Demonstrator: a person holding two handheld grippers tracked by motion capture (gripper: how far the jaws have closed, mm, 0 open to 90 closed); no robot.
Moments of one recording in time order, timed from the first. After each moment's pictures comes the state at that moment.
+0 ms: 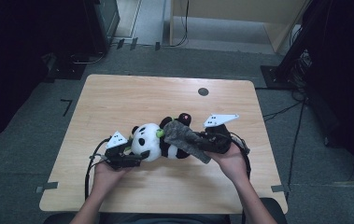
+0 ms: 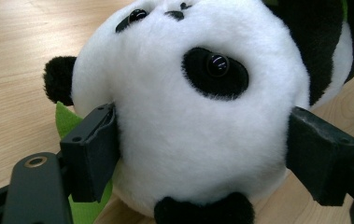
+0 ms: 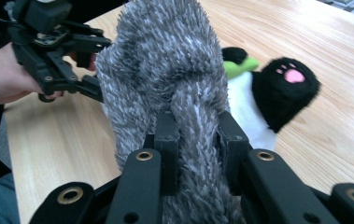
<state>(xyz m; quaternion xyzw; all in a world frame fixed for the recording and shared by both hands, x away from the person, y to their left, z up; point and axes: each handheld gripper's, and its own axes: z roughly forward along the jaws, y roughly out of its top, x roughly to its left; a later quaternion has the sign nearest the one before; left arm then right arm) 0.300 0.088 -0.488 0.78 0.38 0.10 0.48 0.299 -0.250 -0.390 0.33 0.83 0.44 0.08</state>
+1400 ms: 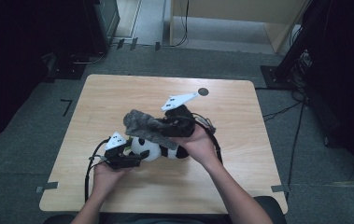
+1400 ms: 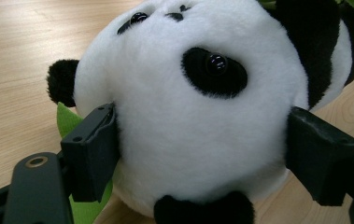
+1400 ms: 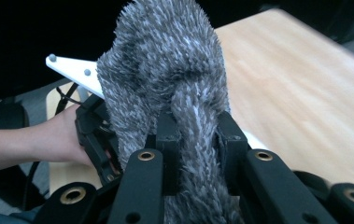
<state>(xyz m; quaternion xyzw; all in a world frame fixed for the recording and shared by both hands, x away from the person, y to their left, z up) 0.299 0.090 -0.490 0.78 0.38 0.10 0.49 0.324 -0.149 -0.334 0.25 0.85 0.46 0.05</state>
